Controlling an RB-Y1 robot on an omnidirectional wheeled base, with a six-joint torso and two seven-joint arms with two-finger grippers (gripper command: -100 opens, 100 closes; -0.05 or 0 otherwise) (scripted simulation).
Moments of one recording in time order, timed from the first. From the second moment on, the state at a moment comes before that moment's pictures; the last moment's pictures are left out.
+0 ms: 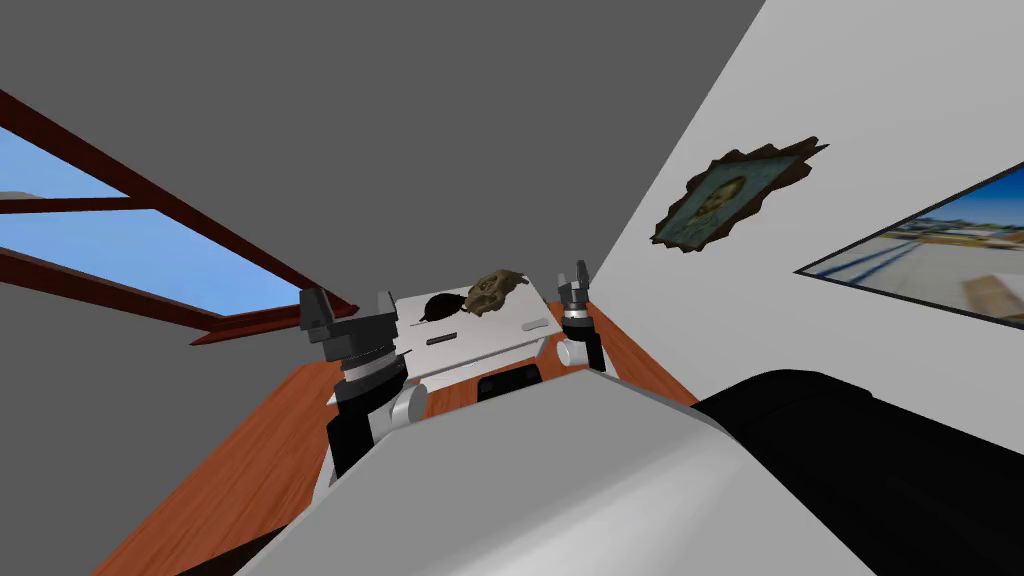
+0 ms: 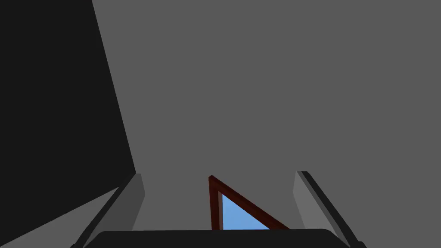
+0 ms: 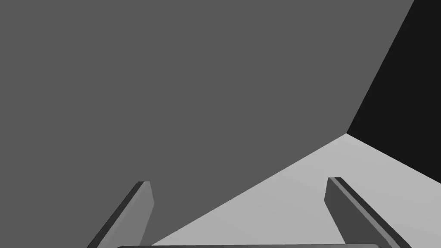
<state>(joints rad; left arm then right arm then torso) 0.53 0.05 -0.01 -2.35 0.07 -0.51 0.06 0.48 0.05 0.05 -2.22 -0.05 -0.45 0.09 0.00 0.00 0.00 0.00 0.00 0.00</state>
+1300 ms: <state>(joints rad) 0.49 0.31 0.13 -2.17 0.15 -0.16 0.09 0.48 0.05 0.05 -2.22 -0.05 -0.45 0.09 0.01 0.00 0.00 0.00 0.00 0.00</state>
